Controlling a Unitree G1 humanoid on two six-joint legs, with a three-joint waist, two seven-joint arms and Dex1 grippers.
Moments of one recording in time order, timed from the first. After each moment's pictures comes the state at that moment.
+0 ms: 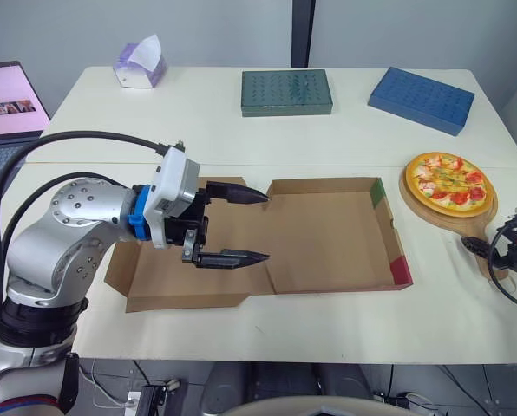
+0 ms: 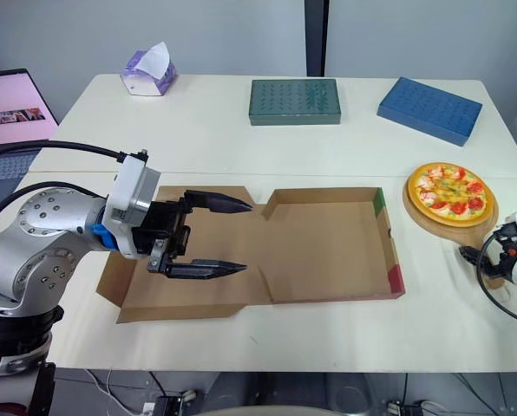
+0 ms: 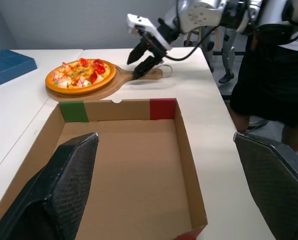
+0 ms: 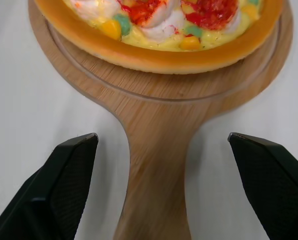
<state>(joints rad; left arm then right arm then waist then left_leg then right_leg) -0.46 0.81 0.02 -0.42 -0.73 0.58 -1.23 -0.08 -0.91 -0.39 0.12 0.30 0.72 0.71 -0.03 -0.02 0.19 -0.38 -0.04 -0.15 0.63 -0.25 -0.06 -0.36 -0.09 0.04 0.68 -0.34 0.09</state>
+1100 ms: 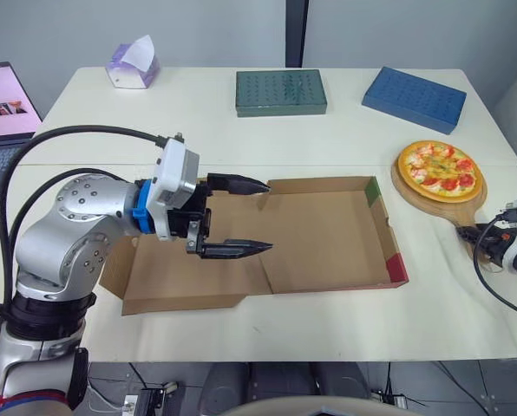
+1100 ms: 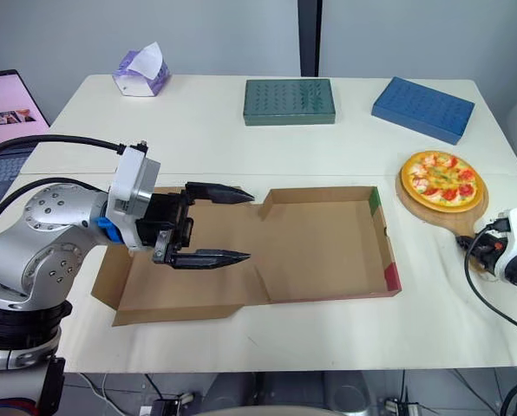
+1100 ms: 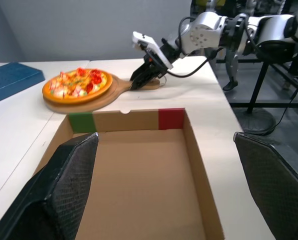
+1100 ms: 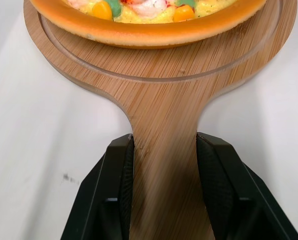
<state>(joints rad) -0.48 0.77 0.03 -0.38 -0.70 0.56 -1.20 -0.17 -0.78 -0.45 0.24 0.33 0.57 0.70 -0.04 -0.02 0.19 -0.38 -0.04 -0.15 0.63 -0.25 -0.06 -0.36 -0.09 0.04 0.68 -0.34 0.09</state>
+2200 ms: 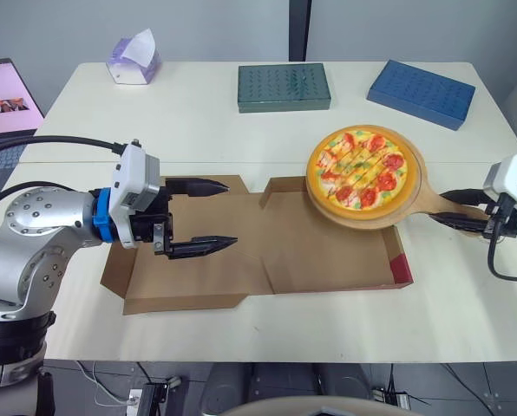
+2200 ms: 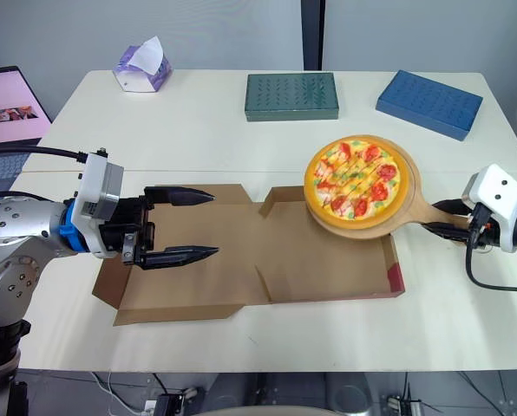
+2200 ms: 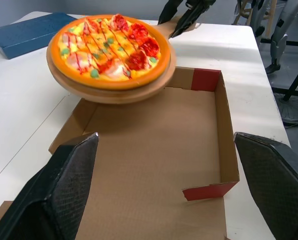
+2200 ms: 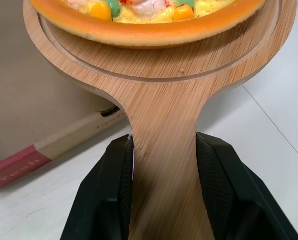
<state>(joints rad) -0.33 0.89 0.16 -0.38 -0.70 0.56 -1.18 -0.17 -1.11 -0.26 -0.15 0.32 0.39 1.15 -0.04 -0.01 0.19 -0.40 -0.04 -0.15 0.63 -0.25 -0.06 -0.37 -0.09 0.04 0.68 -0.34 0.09</state>
